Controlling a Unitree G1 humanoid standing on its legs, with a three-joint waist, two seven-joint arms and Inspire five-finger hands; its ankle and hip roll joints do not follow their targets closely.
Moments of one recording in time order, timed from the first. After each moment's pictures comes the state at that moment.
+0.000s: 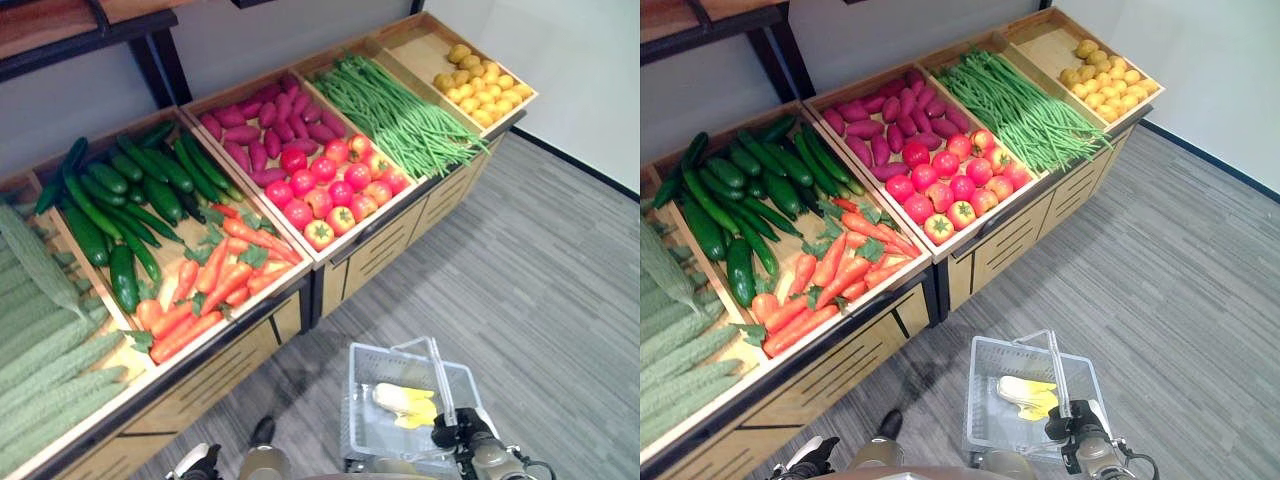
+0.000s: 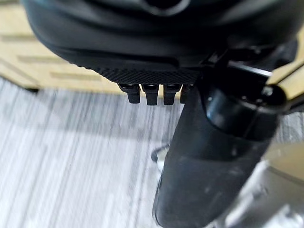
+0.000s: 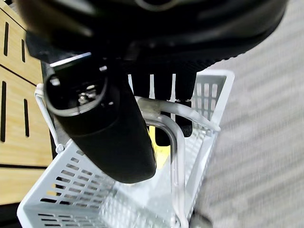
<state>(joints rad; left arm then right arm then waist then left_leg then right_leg) -0.04 0.26 -0.35 1.35 0.31 -0.03 0.23 -0.11 -0.31 0.18 1.29 0.01 -0.09 -0.19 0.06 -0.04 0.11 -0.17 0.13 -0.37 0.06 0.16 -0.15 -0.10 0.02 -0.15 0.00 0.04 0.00</state>
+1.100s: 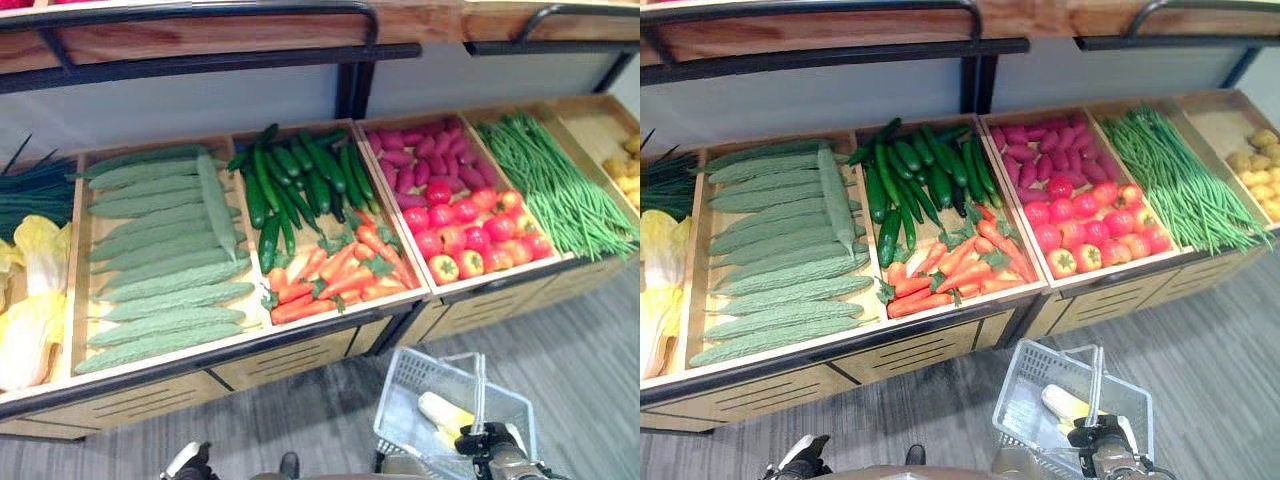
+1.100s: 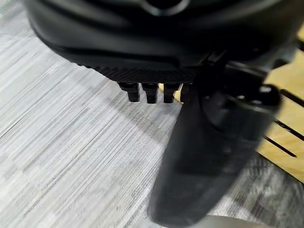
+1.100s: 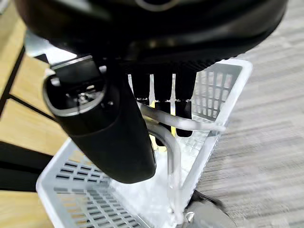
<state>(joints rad) -0.05 0.28 -0.32 1.37 0.23 0.00 0.23 -0.14 -0.31 0.08 1.42 0.06 -0.06 -0.22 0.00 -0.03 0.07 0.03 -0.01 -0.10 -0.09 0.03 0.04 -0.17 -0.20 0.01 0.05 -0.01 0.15</state>
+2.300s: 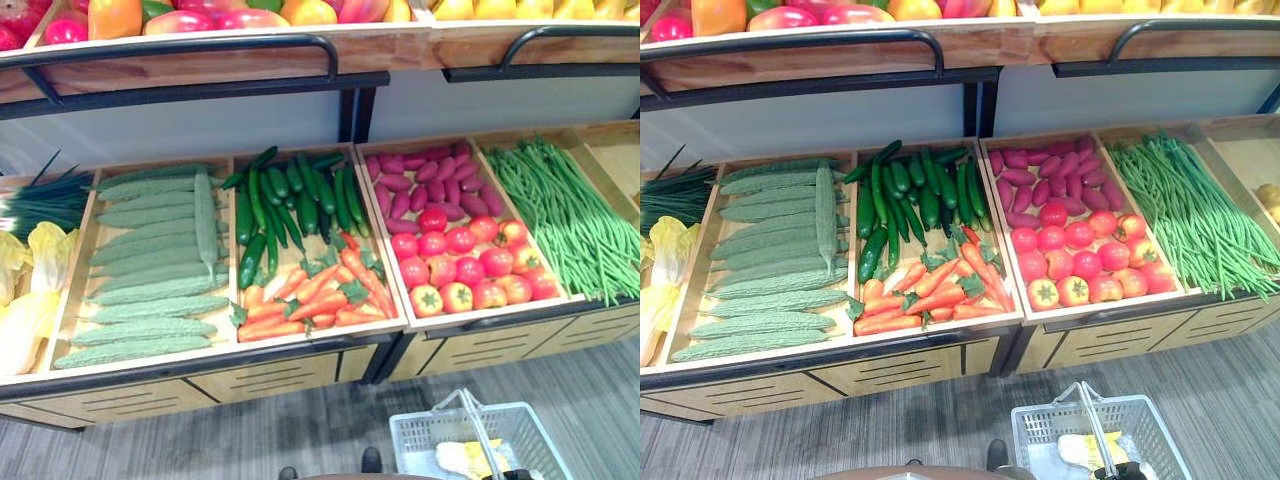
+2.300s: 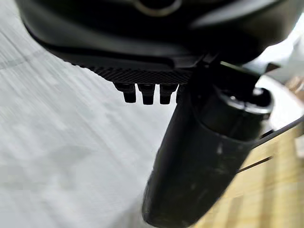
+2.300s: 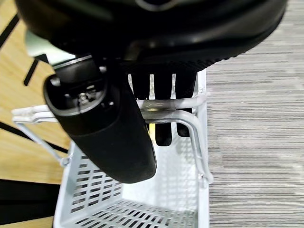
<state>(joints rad) -0.03 0.48 0.48 1.43 -0.50 -0.09 0.53 0.00 -0.36 0.09 1.40 0.00 -0.05 -0.23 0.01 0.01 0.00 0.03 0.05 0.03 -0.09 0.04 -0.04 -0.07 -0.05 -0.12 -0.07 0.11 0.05</state>
